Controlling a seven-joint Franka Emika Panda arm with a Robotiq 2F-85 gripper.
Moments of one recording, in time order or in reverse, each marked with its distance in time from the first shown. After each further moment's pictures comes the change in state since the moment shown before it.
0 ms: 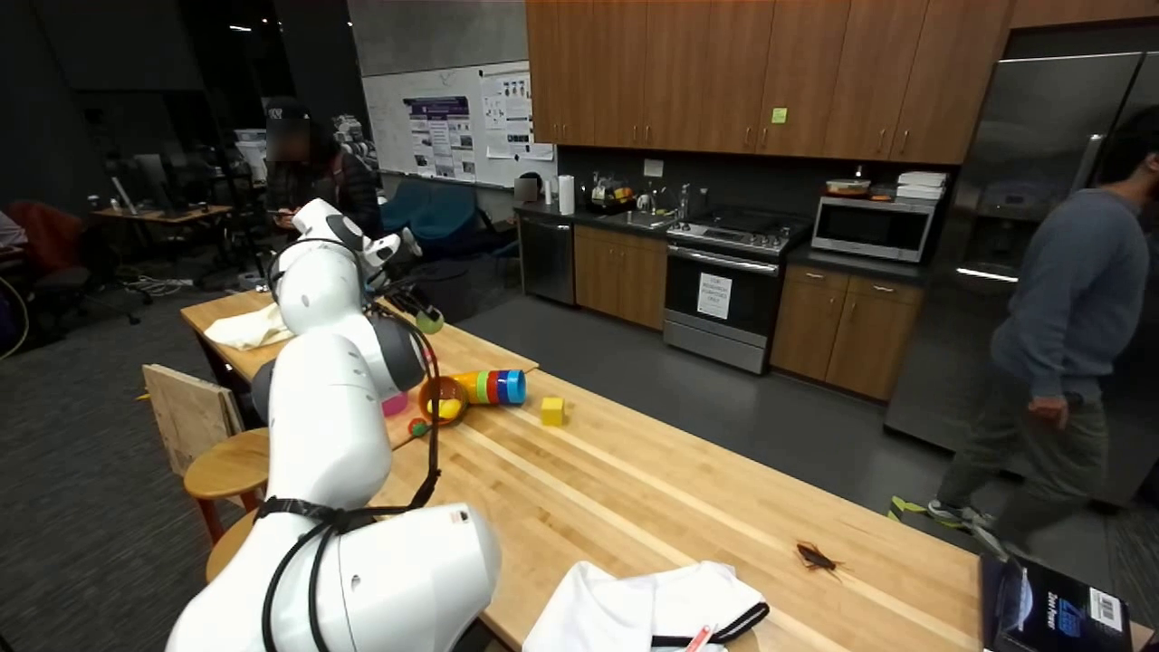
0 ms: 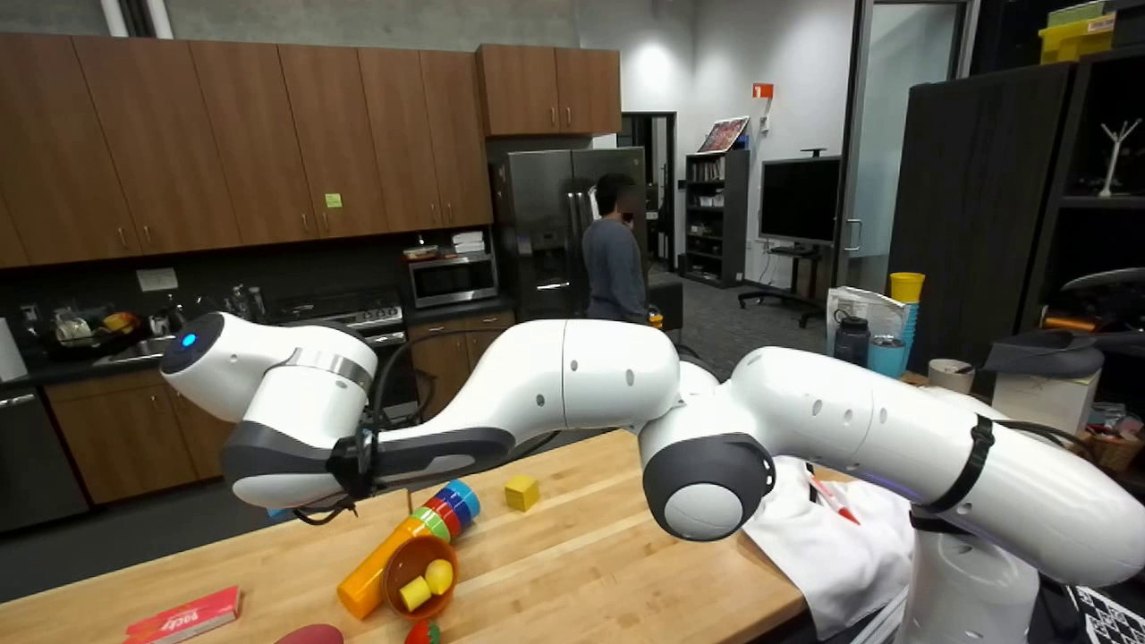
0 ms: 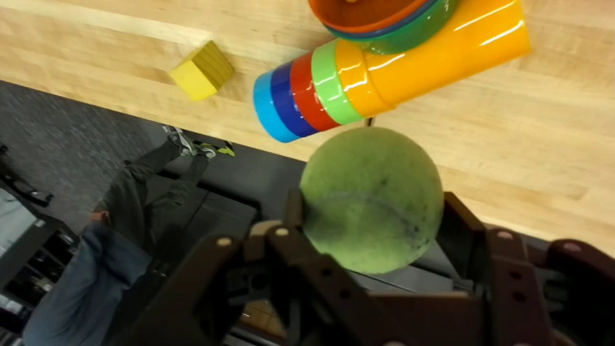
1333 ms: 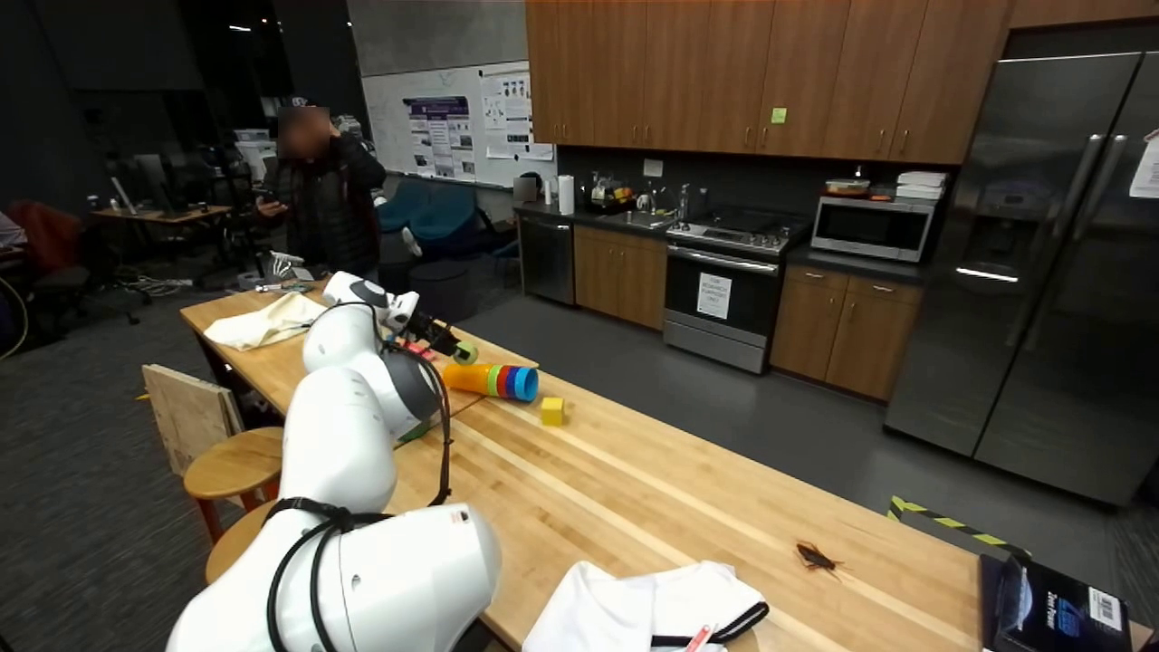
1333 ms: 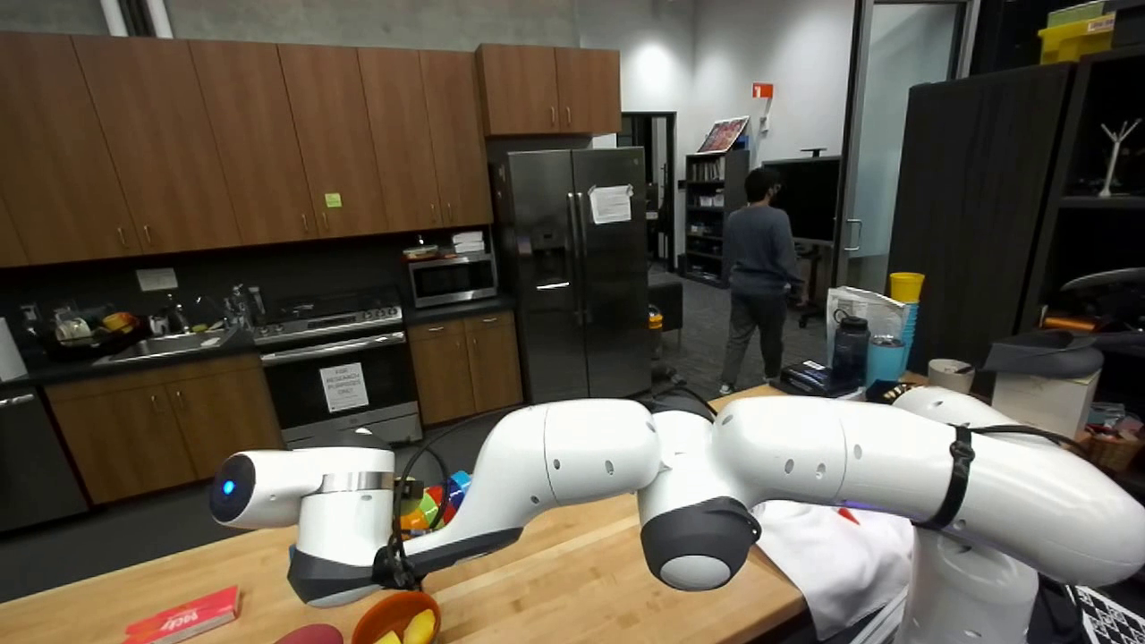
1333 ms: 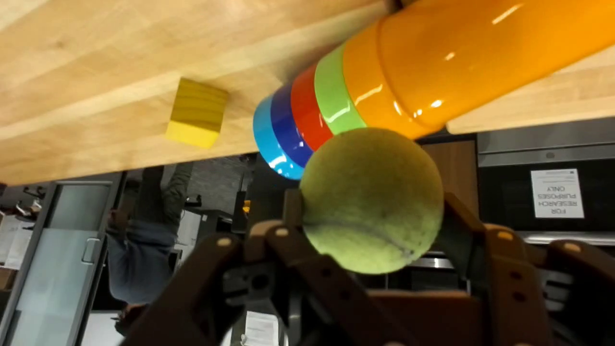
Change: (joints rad) arm -0.004 0.226 -0.170 0.026 -0.087 0.120 0.617
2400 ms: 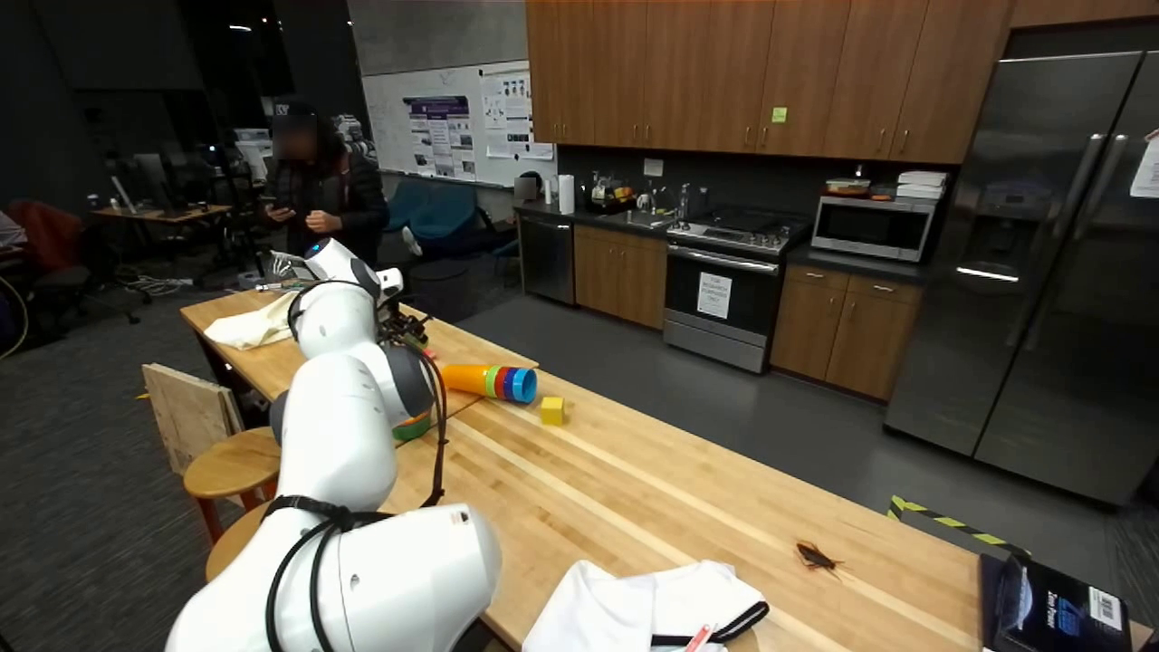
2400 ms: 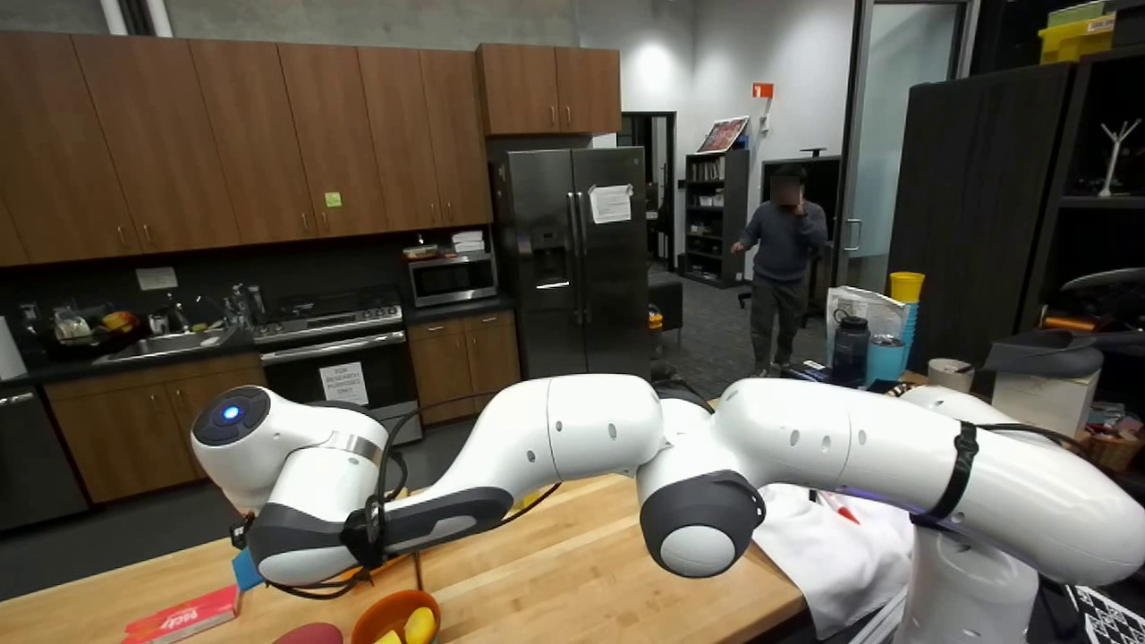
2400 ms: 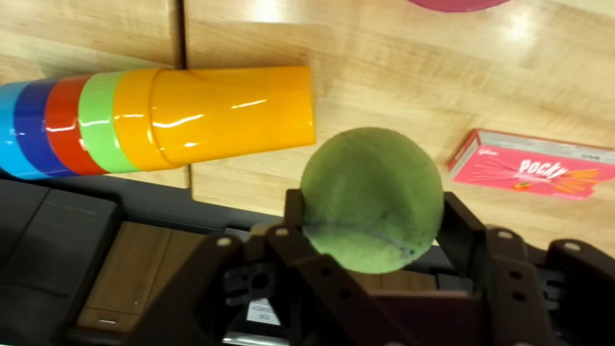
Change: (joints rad) arm -0.019 -0.070 0.183 -0.016 0.199 0.344 -0.619
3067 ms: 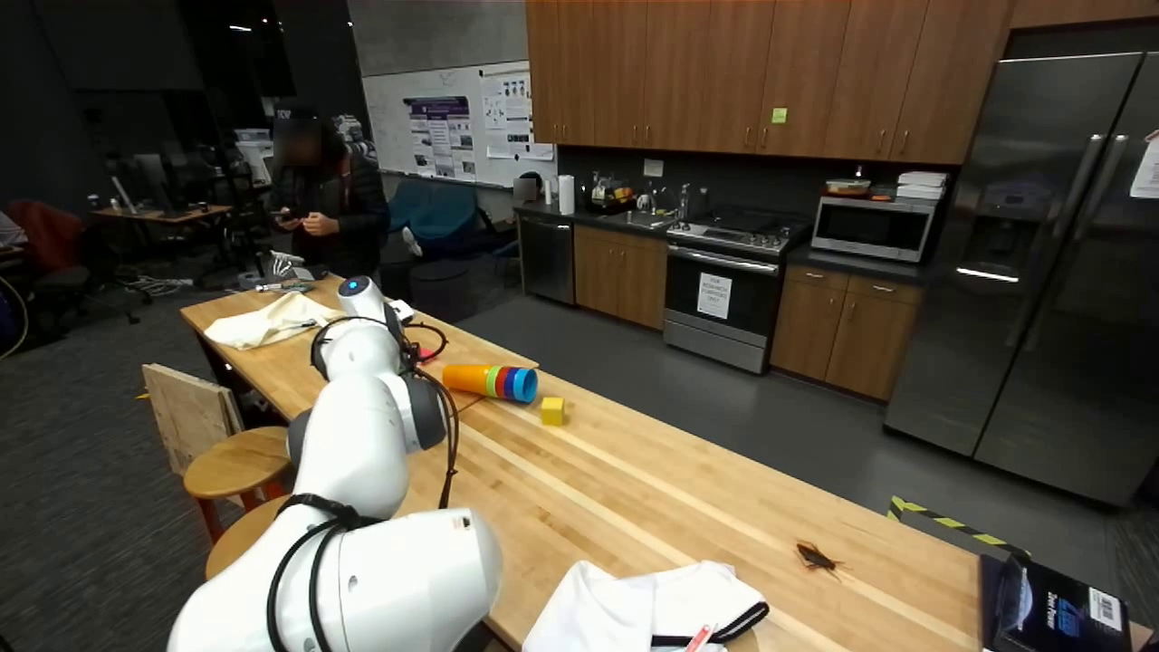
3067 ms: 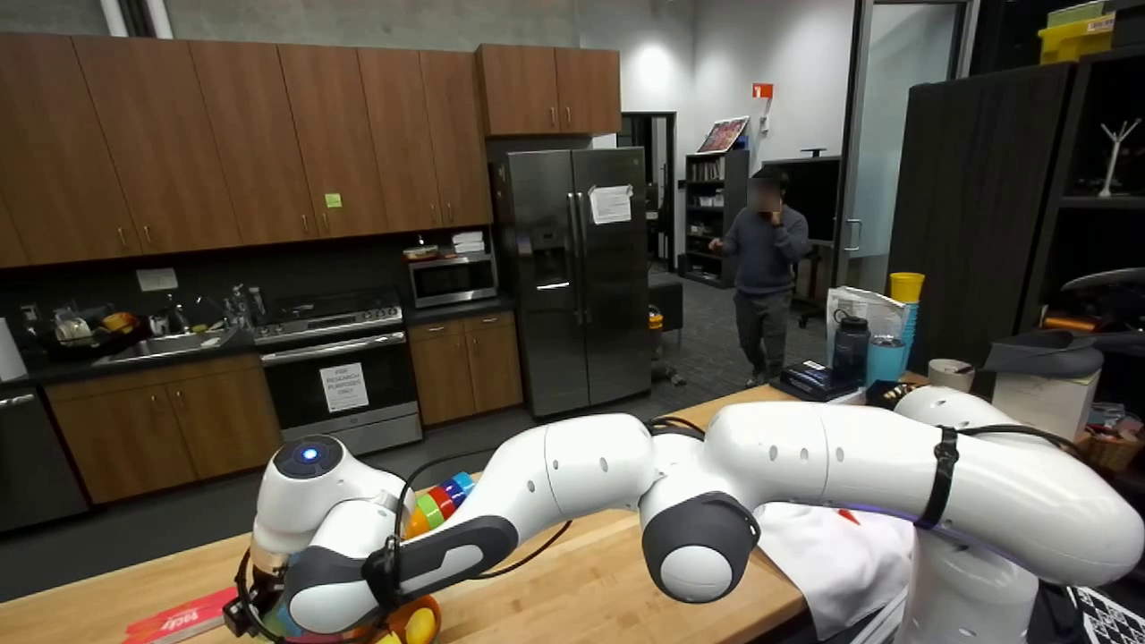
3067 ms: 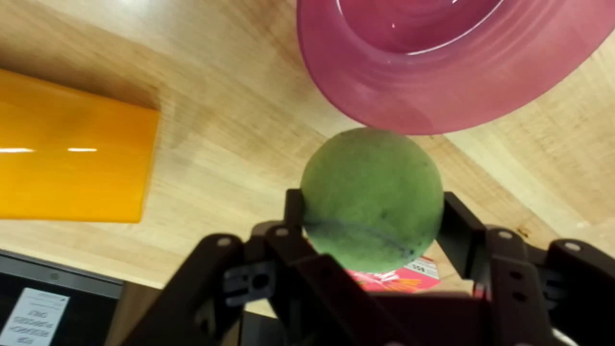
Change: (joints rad) arm -0.068 0.142 0.146 0.000 0.176 0.358 -0.537
